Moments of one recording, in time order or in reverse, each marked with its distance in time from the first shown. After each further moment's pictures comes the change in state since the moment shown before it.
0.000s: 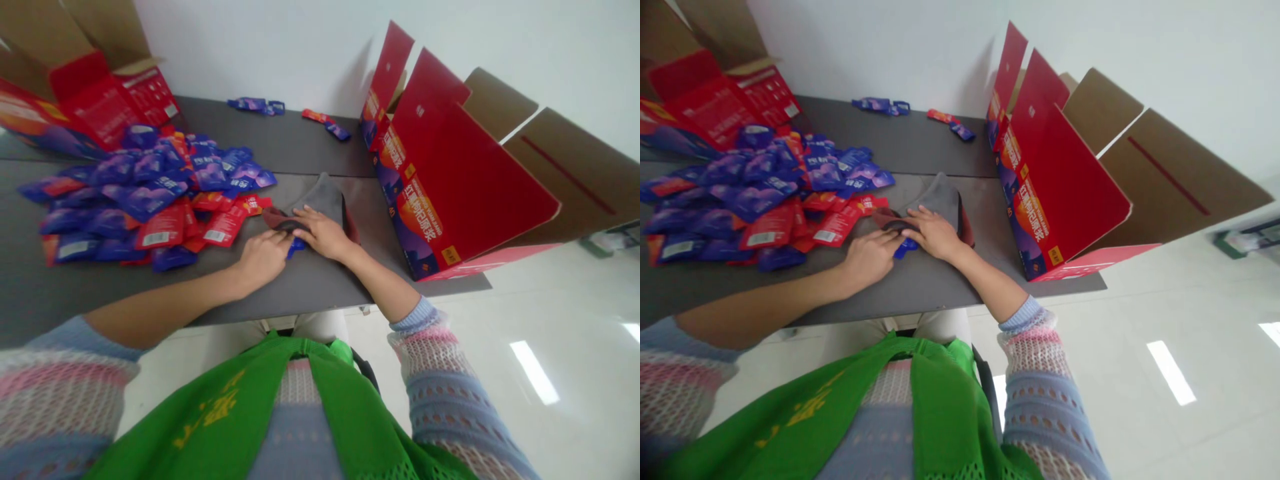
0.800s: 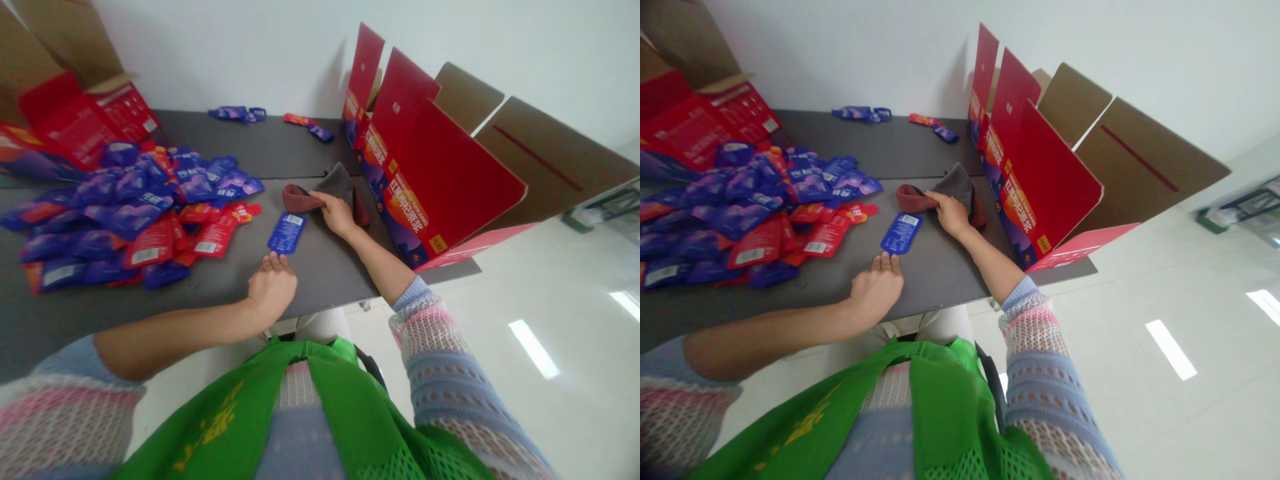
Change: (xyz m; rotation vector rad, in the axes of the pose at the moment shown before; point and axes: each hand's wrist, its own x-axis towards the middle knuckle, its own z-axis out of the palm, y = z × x) left_hand -0.030 0.067 -0.009 0.381 -0.195 -0.112; right_hand 0.013 0.063 -0.012 -0.054 0.237 0.296
